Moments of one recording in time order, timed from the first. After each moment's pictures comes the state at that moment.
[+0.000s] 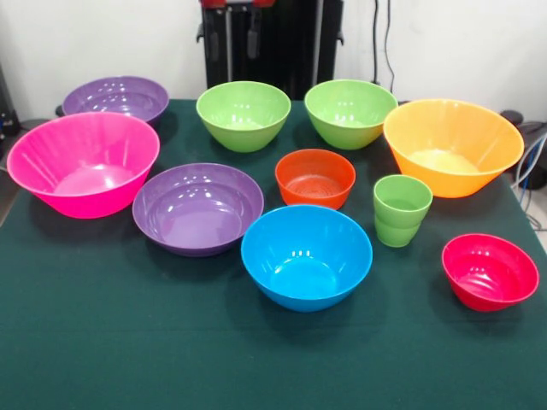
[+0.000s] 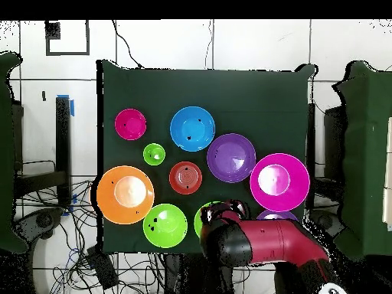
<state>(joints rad) -0.73 -1.05 0.40 2.22 -0.50 0.37 1.57</state>
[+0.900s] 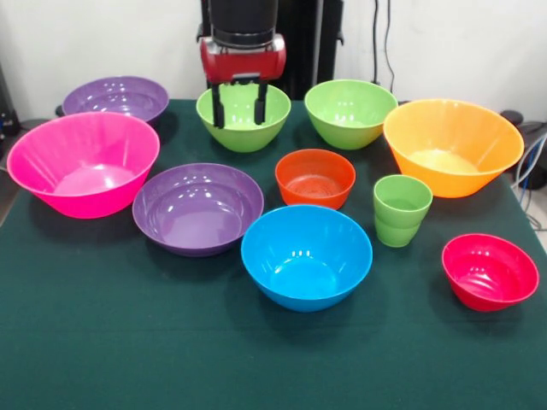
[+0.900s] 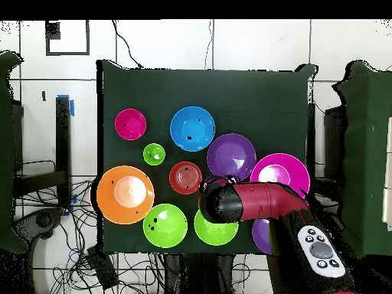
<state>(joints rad) -0.58 -0.78 0.26 1.95 -0.50 0.39 1.58</state>
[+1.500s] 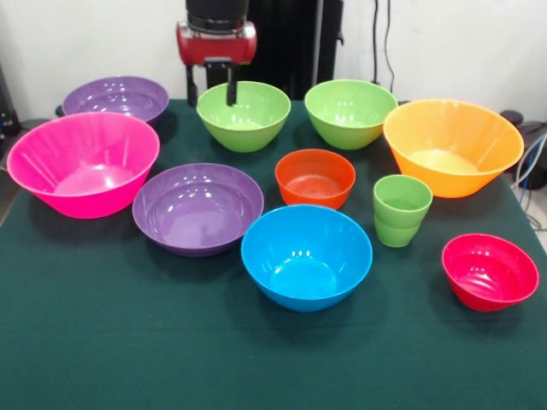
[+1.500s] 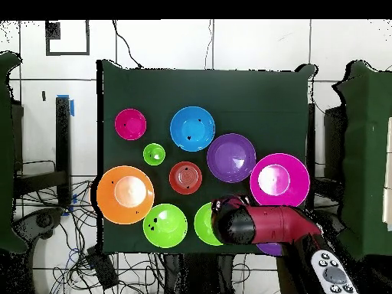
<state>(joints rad) -0.63 -0.82 0.17 2.07 -0.56 0.30 1.58</state>
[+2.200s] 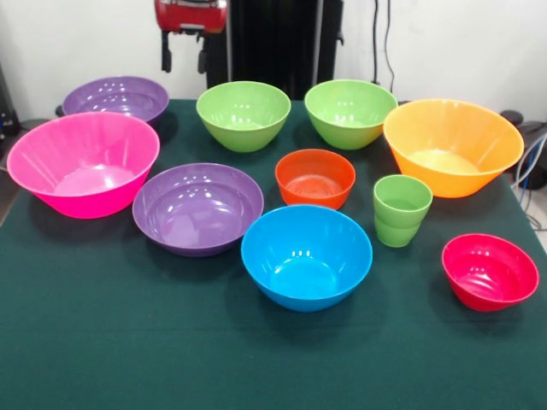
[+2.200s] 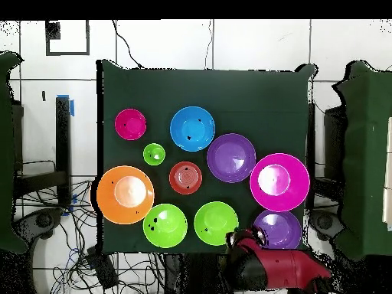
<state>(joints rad) -0.66 -0.82 0.00 2.18 -0.74 0.09 1.58</state>
